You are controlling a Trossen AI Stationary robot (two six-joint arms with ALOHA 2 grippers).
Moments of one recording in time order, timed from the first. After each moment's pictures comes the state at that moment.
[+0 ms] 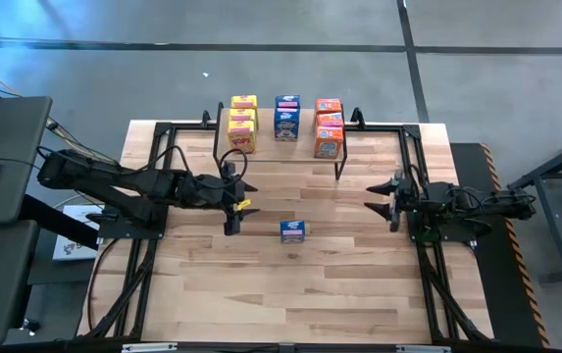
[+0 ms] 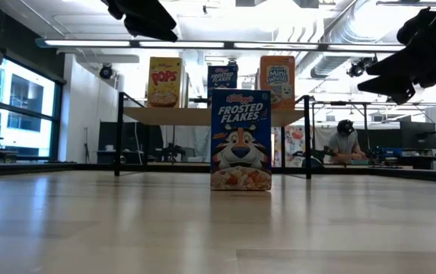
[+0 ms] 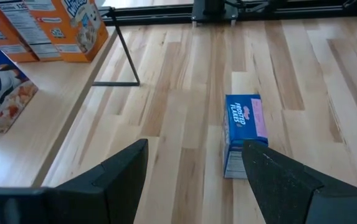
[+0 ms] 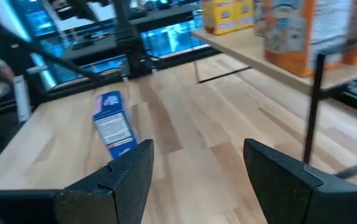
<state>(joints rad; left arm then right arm) -0.15 1.18 0.94 -0.34 -0.31 -0.04 0.10 0.01 0.15 -0.32 0.29 0.25</state>
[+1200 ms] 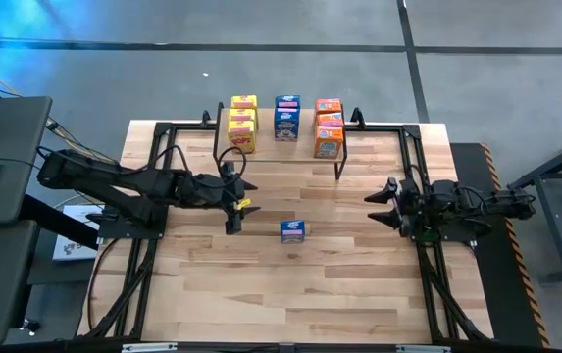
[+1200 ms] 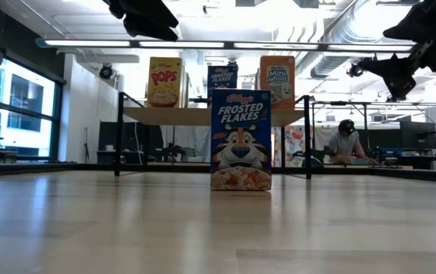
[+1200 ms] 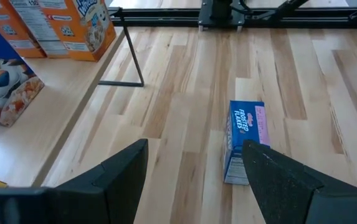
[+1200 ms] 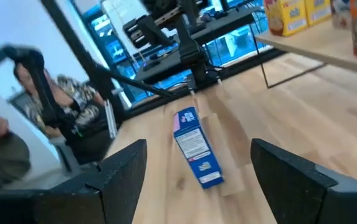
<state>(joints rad) -0.15 1.18 0.95 -0.33 -0.33 -0.09 0.10 0.01 0.15 -0.20 0.05 0.41</state>
